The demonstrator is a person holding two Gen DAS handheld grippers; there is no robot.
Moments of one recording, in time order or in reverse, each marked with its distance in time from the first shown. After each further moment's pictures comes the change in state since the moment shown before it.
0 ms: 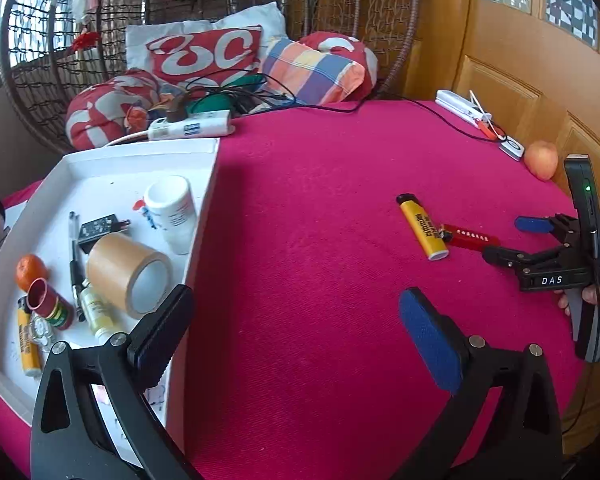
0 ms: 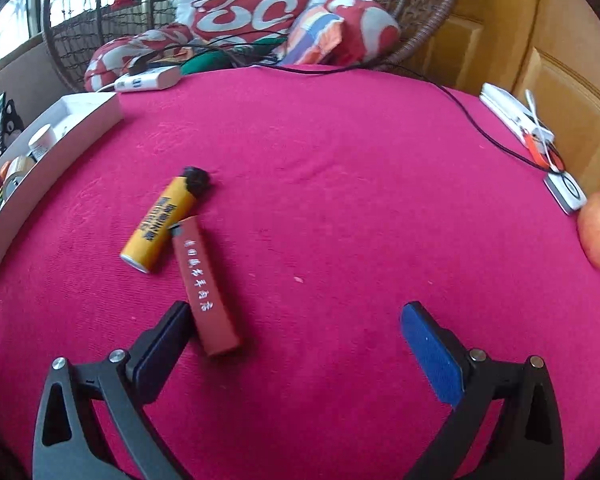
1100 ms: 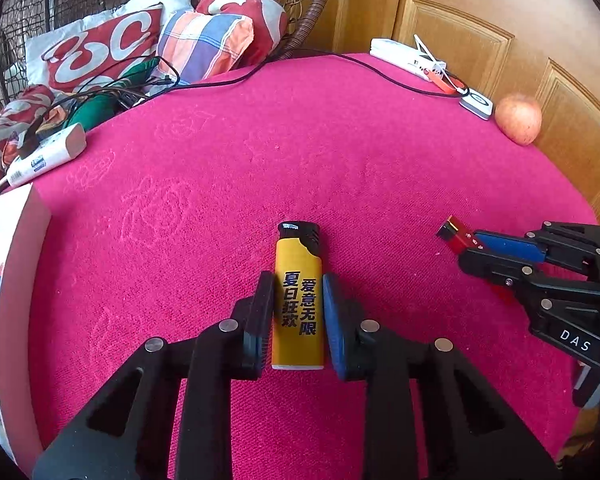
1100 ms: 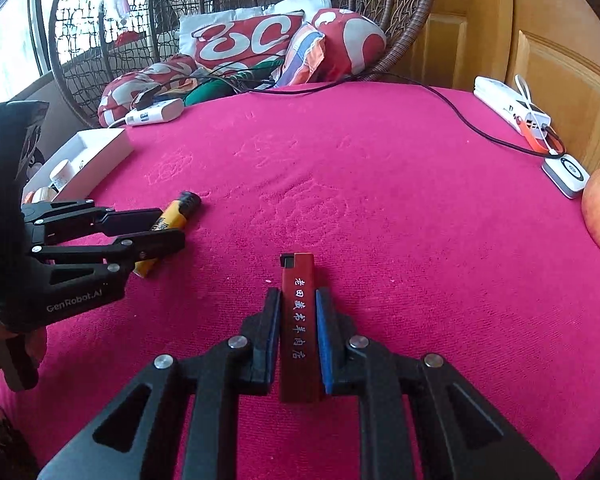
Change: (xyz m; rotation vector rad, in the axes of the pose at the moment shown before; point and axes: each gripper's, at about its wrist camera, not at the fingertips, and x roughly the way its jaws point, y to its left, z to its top) left arm 0.102 -0.104 0.048 0.128 0.116 -0.142; right arm -0.016 -0.021 -0.007 0.025 -0.068 0.134
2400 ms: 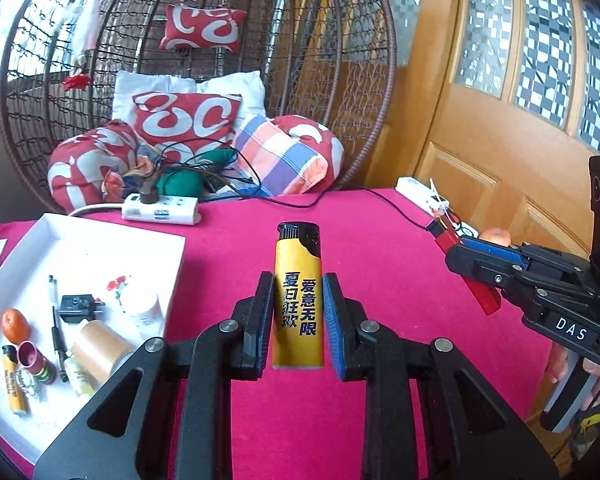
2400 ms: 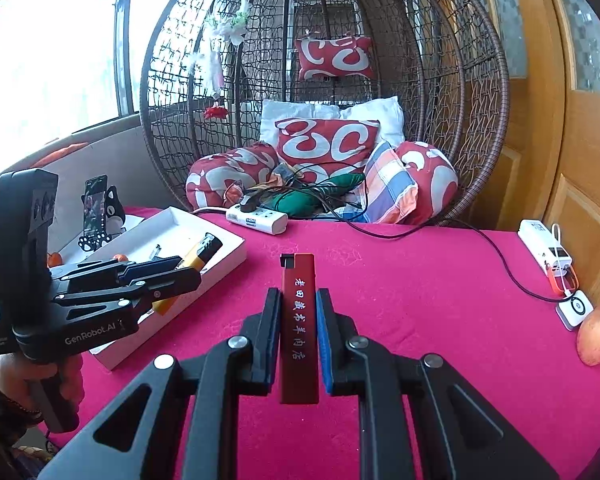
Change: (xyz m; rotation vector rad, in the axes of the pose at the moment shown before) left arm -0.161 0.080 -0.028 -0.194 -0.377 0.020; right arm -0.090 0.105 0.061 -0.153 -0.300 0.112
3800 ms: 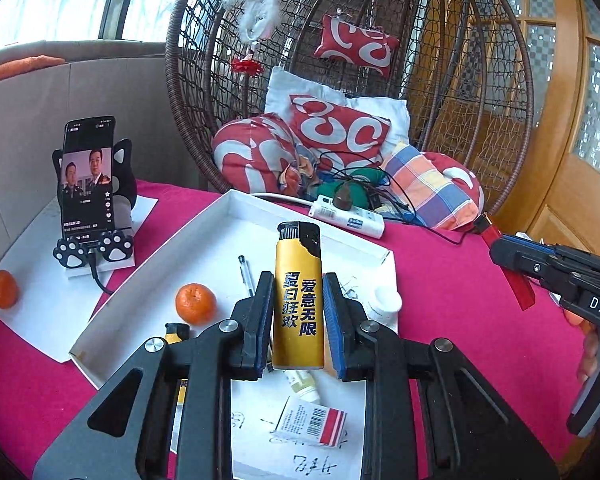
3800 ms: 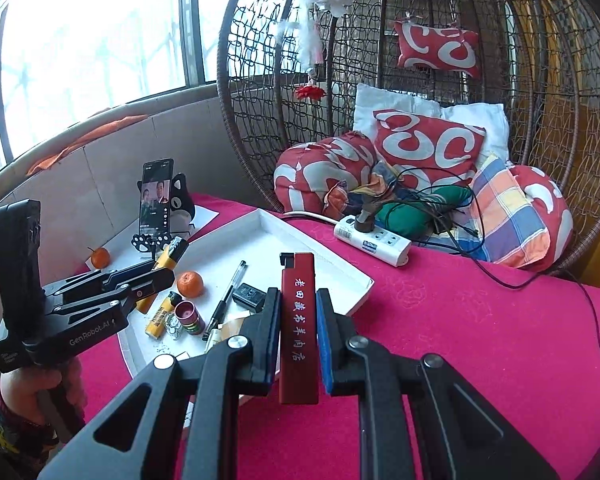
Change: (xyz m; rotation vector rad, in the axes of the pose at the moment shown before) left arm -0.069 0.158 -0.020 -0.230 -0.054 0.343; right arm 0.089 0.119 0.058 -0.130 0.087 0.219
